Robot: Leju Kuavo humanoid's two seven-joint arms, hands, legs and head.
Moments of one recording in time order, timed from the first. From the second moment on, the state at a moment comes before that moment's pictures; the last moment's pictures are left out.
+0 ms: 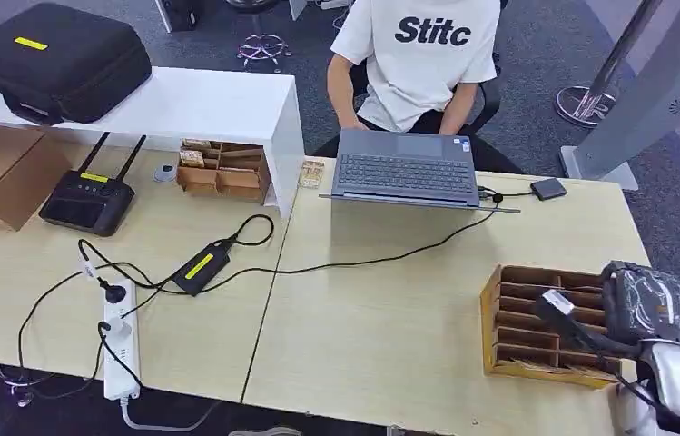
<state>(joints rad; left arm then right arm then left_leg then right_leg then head) -0.04 -0.04 -0.62 -0.14 1.57 0.18 0.01 -0.11 -0.26 -0.26 -1.46 1.36 -0.12 -0.09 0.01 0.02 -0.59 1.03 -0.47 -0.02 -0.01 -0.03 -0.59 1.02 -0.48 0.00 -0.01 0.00</state>
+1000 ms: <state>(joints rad) -0.04 -0.04 -0.62 -0.14 1.57 0.18 0.01 -0.11 -0.23 -0.30 -1.53 1.34 -0.17 -0.11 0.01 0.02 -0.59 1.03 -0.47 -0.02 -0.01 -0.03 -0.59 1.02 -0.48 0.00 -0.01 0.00</state>
